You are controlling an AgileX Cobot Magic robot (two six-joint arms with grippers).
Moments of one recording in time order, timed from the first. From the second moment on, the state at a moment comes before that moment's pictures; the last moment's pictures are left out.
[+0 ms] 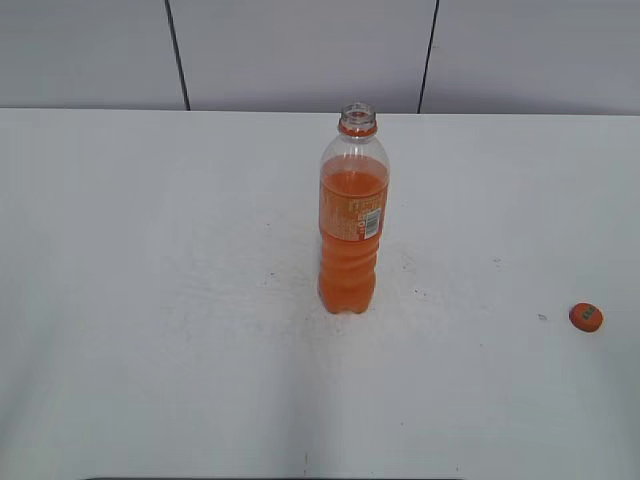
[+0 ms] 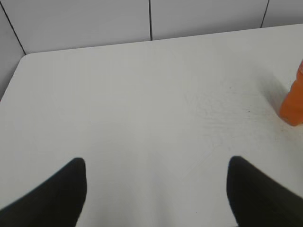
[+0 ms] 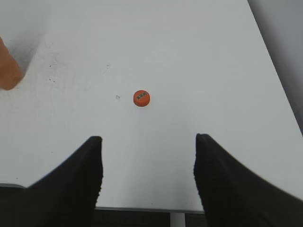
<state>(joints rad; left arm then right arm) -0.03 0.00 -0.56 -0.06 1.04 0.07 -0.07 -0.01 -0.44 0.09 1.02 -0.23</state>
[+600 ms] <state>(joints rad) -0.03 0.00 -0.56 -0.06 1.04 0.07 0.00 -0.01 -0.44 0.08 1.02 -0.23</state>
